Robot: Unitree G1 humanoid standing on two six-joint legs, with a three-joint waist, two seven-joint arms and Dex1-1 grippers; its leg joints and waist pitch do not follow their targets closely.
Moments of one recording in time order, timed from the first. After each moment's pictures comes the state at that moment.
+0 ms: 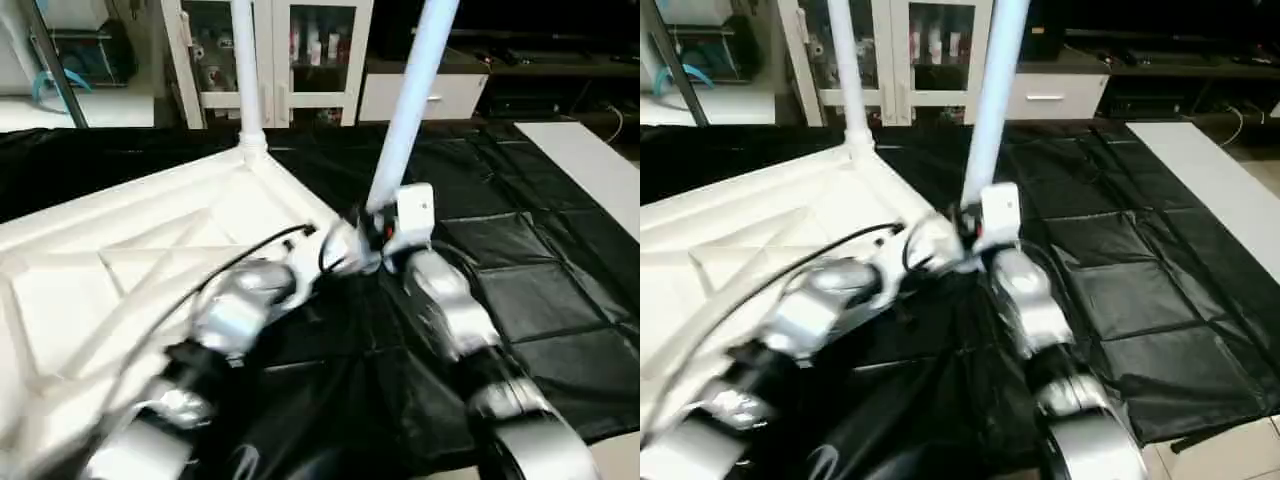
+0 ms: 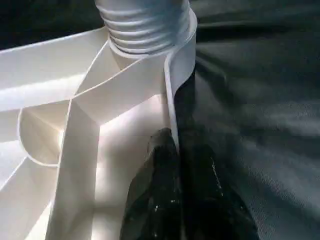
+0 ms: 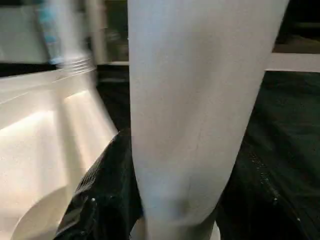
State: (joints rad) left arm -0.63 0.09 -0.35 0.43 0.23 0.51 -0.59; right arm -0.70 -0.01 0.04 0.79 0.15 -0.04 0.00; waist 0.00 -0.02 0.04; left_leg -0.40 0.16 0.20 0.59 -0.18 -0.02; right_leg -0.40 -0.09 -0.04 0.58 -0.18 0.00
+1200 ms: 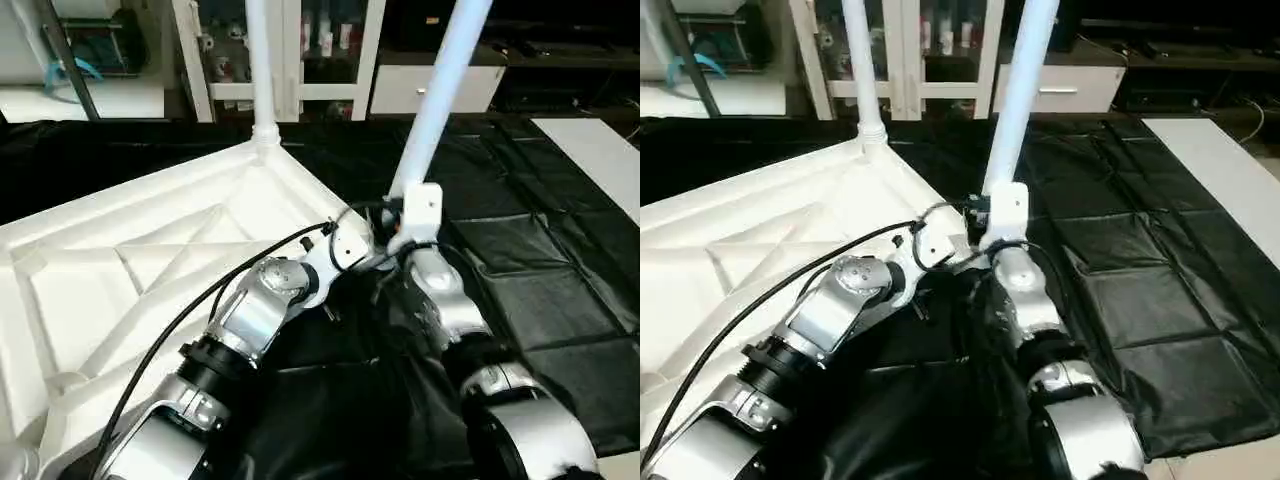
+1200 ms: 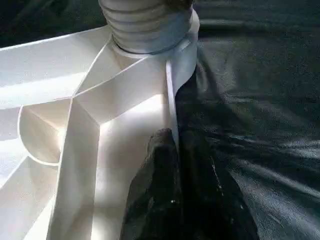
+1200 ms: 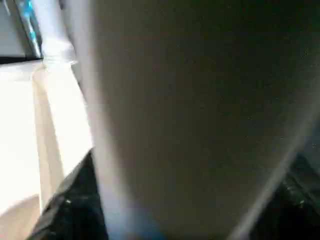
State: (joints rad) left arm -0.62 0.10 -0.38 0.40 0.21 0.50 -0.62; right arm -0.69 -0.02 0.01 0.92 0.14 -0.17 0.02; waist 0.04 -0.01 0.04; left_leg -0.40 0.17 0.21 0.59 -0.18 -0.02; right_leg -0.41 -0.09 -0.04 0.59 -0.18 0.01
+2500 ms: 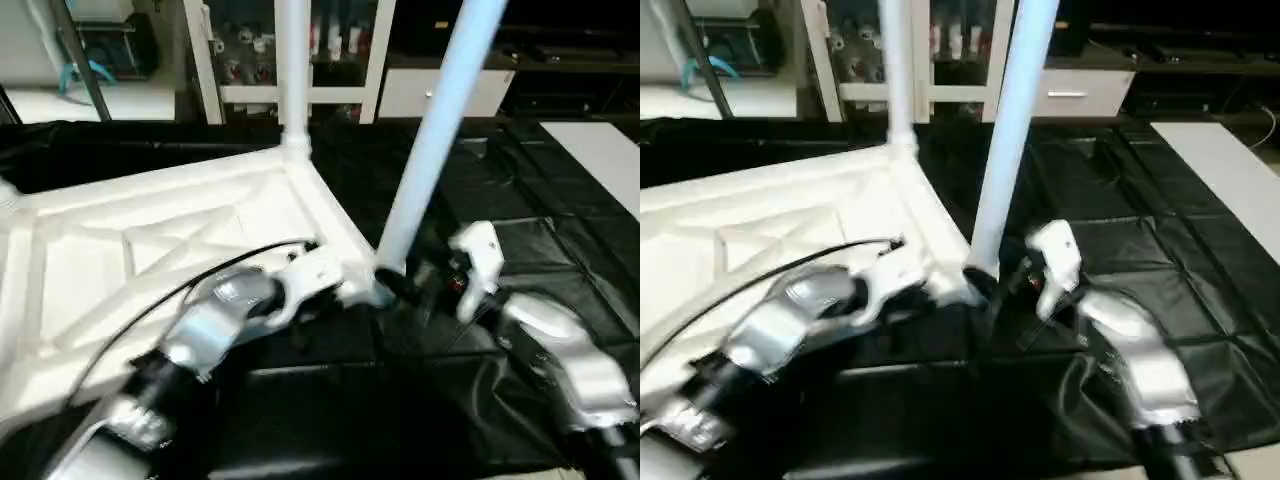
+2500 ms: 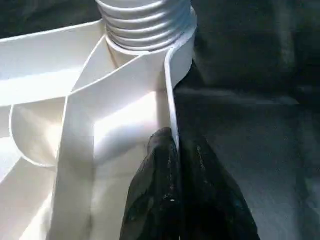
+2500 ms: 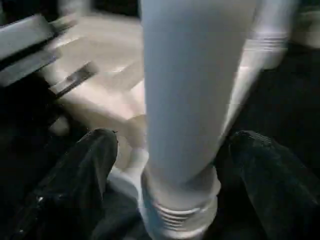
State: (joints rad) left arm -0.50 0.41 -0.46 0.19 0.10 0.34 -1.04; right arm -0.20 -0.51 0.09 -0.01 0.41 0.31 0.82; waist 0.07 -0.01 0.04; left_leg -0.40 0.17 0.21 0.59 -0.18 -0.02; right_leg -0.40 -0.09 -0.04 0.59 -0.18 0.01
